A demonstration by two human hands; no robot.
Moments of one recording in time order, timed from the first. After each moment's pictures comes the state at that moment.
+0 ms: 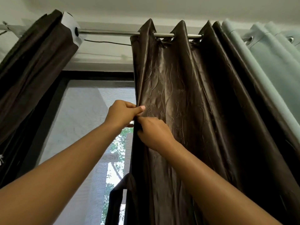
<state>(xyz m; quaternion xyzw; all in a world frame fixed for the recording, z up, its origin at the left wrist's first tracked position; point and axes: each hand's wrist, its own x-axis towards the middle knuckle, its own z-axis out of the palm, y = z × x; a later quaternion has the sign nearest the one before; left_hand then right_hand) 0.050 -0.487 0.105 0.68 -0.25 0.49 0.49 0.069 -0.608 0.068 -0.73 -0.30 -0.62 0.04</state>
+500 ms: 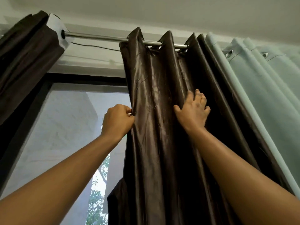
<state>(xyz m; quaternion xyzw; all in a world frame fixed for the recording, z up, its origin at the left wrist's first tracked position) 0.051 -0.523 0.101 0.68 -0.18 0.65 0.28 0.062 -0.735 0.122 -0.67 0.03 -0.72 0.20</state>
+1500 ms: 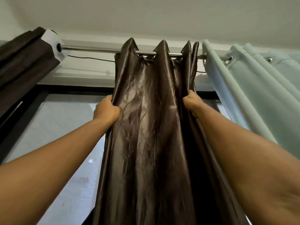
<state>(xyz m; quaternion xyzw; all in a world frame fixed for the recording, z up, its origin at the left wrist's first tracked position) 0.080 -0.548 0.174 0.64 -0.15 0.65 0.37 0.103 -0.815 0.234 -0.67 -0.17 -0.57 0.43</state>
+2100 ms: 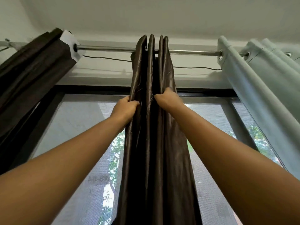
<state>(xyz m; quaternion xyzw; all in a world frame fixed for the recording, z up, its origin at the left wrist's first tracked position) 0.075 -0.514 0.173 0.64 -0.28 0.53 0.48 0.077 -0.668 0.213 -0.73 -0.20 -0.56 0.34</state>
